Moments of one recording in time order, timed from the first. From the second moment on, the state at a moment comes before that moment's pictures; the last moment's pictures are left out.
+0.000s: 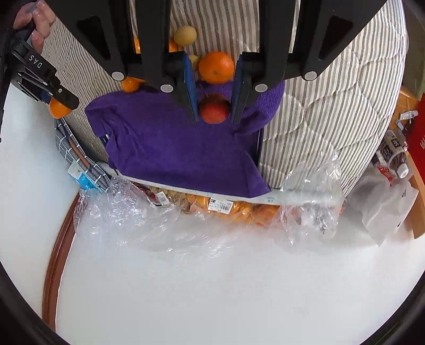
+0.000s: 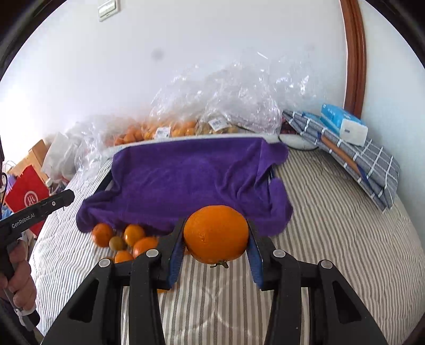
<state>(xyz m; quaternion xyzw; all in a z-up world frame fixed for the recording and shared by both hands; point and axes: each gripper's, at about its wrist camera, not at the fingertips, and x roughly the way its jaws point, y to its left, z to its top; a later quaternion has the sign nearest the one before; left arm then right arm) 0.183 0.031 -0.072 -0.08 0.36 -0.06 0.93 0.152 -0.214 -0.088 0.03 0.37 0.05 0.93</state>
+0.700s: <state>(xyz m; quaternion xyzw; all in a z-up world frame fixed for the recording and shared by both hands) 0.290 0.017 -0.107 -0.09 0.36 -0.05 0.93 0.269 -0.206 -0.098 0.02 0.36 0.05 0.93</state>
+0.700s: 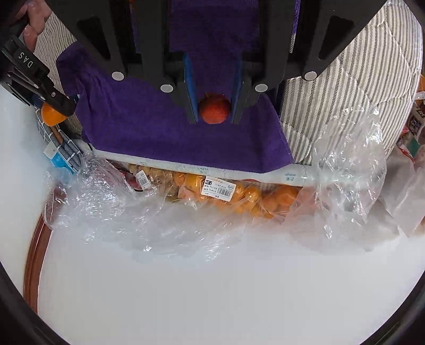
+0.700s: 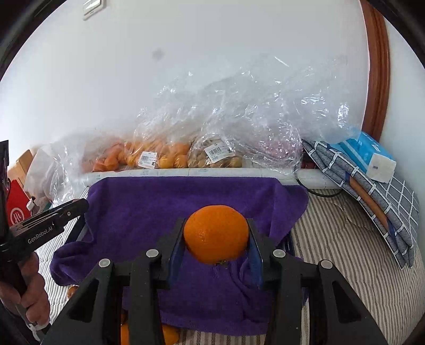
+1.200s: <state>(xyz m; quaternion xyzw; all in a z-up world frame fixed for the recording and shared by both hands) 0.302 0.010 -0.142 -0.06 0.40 -0.06 0.91 0.292 -0.215 -0.152 0.03 0.41 0.05 0.91</state>
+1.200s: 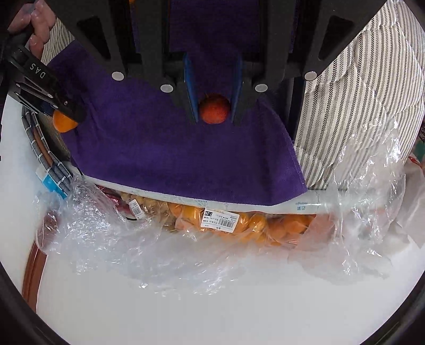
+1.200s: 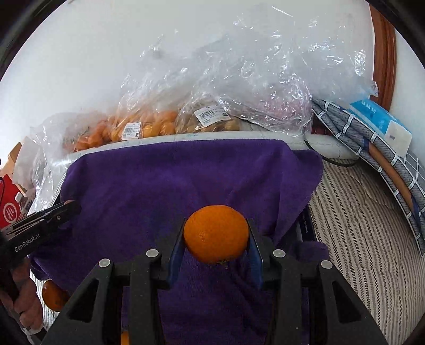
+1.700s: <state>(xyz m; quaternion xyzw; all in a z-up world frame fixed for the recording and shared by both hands) 0.308 0.013 -0.156 -0.07 0.43 -0.06 0.90 0.301 -0.214 -0.168 0.04 0.43 0.05 0.90</state>
